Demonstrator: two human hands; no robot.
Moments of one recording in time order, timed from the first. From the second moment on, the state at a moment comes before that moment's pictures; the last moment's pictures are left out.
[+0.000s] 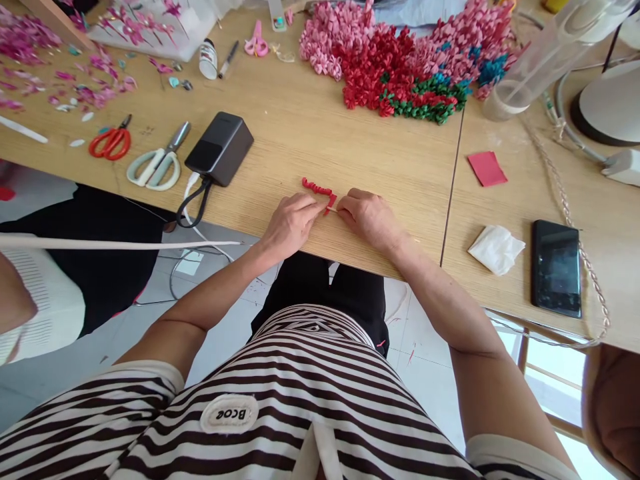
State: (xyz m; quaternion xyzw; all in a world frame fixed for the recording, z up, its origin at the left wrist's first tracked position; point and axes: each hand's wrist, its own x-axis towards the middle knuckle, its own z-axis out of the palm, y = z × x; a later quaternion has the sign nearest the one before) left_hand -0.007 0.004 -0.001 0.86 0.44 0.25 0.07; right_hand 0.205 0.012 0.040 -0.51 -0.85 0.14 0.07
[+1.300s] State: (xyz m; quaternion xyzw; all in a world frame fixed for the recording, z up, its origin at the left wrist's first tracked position) left_hand 0.022 0.040 0.007 0.89 0.41 0.15 0.10; right_hand 0.215 0.021 0.041 -0.58 -0.80 0.11 0.09
